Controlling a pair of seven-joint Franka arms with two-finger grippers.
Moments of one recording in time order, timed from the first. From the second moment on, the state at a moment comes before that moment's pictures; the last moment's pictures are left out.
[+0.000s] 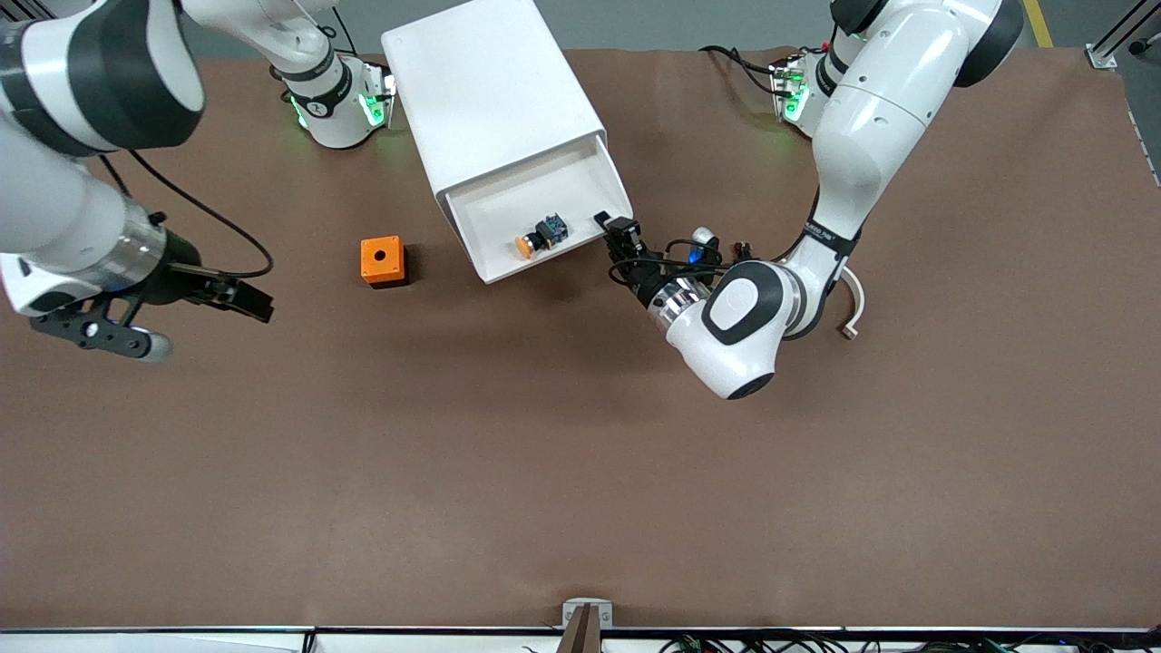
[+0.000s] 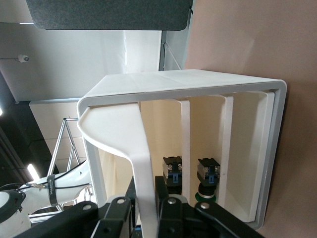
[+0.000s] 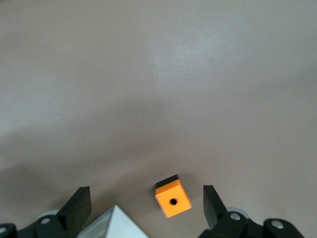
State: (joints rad) left arm -0.33 0.79 -0.23 -1.42 -0.97 1.40 -2.39; right arm 0.28 0.20 -0.09 -1.47 0.05 1.60 0.54
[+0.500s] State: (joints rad) left arm -0.32 0.79 -0.23 -1.41 -0.97 1.41 -2.27; right arm 0.45 0.23 -0.09 -1.50 0.14 1.60 0.94
